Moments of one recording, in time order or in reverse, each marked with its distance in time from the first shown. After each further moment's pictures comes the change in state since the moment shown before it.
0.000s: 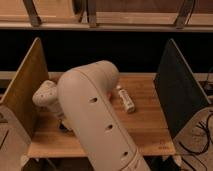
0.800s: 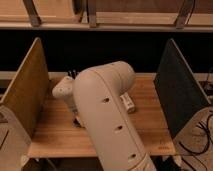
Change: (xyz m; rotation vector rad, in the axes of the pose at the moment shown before) arm 0.087 -0.027 0.027 -0.021 -0.007 0.254
